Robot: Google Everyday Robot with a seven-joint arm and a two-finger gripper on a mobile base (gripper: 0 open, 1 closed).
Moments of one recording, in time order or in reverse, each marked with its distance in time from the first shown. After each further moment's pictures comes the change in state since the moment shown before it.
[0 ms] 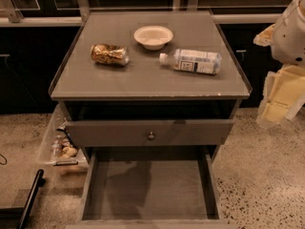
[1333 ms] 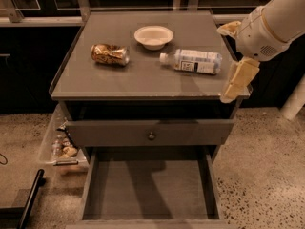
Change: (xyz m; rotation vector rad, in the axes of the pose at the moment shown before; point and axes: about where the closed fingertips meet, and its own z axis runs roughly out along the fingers) arm -0.048 -0.084 0.070 0.071 -0.301 -0.154
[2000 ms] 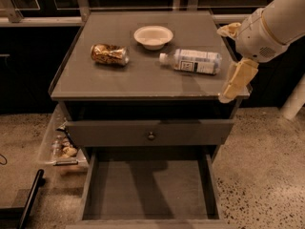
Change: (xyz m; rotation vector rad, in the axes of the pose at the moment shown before) arm 0.001 -0.003 0.005 0.004 -0.021 0.014
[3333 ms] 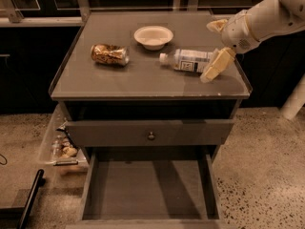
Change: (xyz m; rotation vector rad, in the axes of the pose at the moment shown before) arm 0.006 -0.083 0.064 0.018 -0.215 0.102
